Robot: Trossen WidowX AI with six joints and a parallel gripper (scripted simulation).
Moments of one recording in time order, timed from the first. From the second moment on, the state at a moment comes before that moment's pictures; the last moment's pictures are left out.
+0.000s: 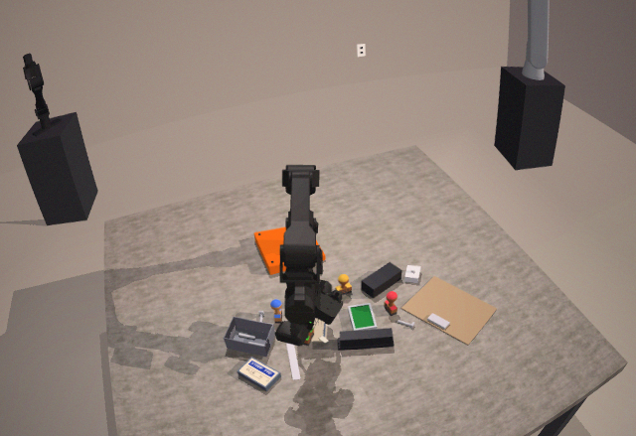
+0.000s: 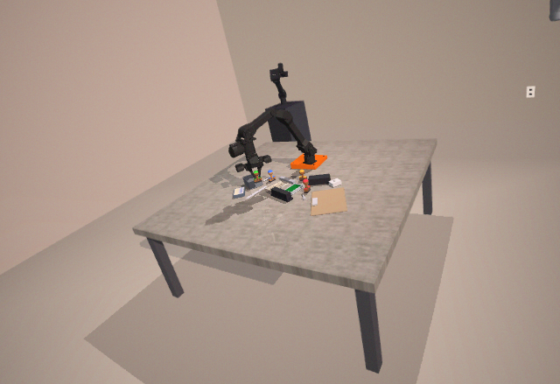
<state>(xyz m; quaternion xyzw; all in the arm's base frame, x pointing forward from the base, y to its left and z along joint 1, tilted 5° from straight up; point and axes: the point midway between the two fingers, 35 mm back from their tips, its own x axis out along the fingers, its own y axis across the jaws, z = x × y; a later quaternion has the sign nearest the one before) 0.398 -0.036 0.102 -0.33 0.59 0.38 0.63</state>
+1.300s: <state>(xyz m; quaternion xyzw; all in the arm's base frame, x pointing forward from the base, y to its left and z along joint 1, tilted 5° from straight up) 0.401 -0.032 0.041 -0.33 0.59 0.39 0.63</state>
